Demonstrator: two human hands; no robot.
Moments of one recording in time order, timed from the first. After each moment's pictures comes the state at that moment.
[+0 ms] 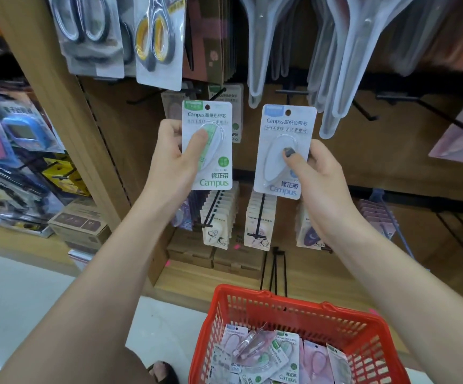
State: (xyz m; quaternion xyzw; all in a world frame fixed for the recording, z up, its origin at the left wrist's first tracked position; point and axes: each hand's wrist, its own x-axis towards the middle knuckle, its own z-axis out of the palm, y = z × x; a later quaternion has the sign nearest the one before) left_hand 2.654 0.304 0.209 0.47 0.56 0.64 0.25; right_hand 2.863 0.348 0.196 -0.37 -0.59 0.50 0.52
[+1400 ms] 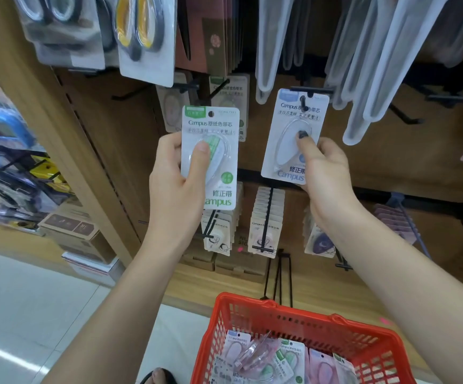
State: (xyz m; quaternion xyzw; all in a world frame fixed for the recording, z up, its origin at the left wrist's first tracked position) left_hand 2.668 0.311 0.188 0.45 0.58 0.66 0.16; right_hand 2.834 0.417 0.185 -0.44 -0.49 0.53 0.54
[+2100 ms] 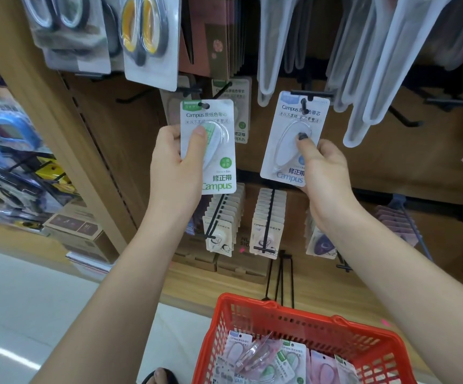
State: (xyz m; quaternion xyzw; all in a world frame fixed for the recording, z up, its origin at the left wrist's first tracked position) left_hand 2.658 0.329 0.201 0.40 0.59 0.67 0.19; right_hand 2.833 0.416 0.185 -0.44 -0.49 0.54 0.53
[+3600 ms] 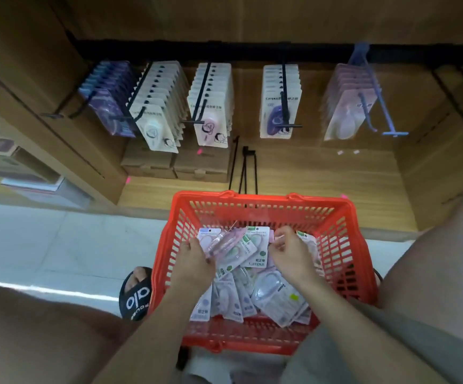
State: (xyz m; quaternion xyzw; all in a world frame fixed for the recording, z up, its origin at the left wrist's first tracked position) left_hand 2.773 0.198 -0.133 0.46 0.82 0.05 0.33; right_hand 2.985 0.249 -0.131 -0.67 -0.58 0.45 0.13
